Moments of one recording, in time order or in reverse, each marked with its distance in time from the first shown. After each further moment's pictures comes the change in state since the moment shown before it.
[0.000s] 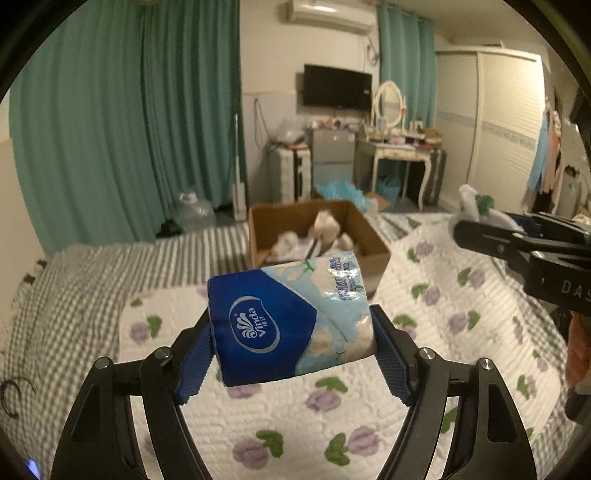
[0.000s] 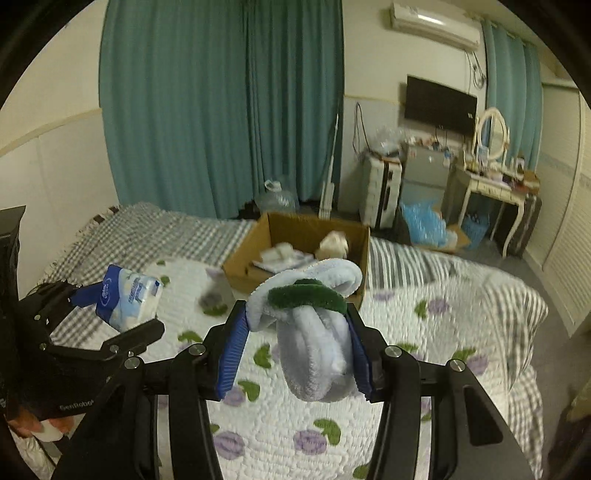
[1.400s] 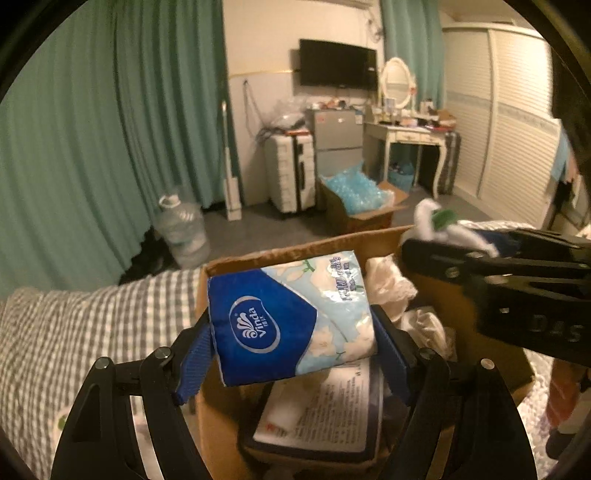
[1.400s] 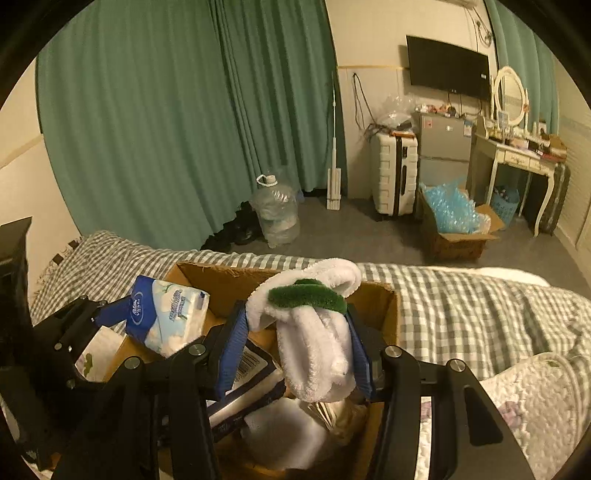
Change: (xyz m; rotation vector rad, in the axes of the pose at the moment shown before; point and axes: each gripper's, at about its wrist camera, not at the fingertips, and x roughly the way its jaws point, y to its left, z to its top) left arm 0.264 0.021 0.091 0.050 0.043 0.010; right arm 0.290 -0.092 0.081 0.121 0.074 0.085
